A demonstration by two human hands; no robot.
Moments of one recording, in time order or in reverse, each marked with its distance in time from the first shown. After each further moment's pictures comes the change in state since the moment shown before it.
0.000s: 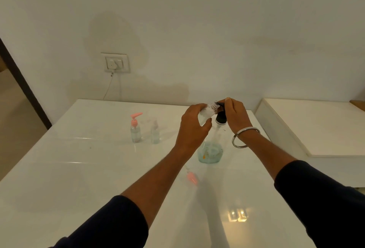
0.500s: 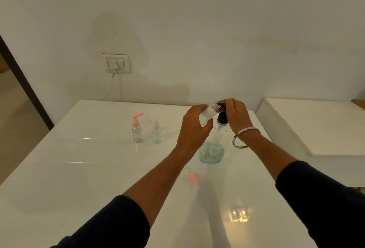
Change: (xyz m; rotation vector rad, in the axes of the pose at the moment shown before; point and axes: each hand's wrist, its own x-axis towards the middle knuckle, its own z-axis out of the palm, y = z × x) left_hand -0.002 0.000 0.001 -0.001 -0.019 -0.002; right_hand -0.003 -0.001 0.001 -0.004 0.029 -0.003
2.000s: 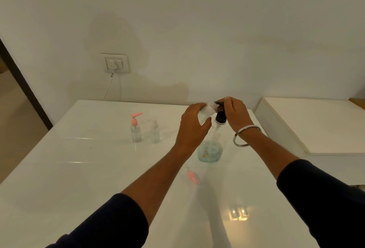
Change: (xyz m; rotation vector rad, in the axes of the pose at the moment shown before) left_hand 0.000 0.004 -0.002 -0.013 -0.002 -0.007; right_hand 0.000 -0.004 -0.006 -0.053 -0.039 -0.024
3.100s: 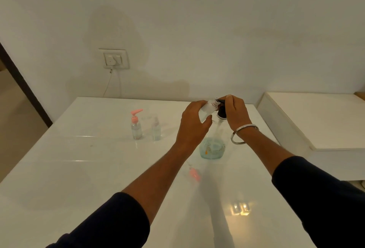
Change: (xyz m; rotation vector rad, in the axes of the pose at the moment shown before) left_hand 0.001 -0.016 0.005 0.032 -0.016 -0.005; right_hand -0.001 0.014 0.013 0.033 0.053 0.020
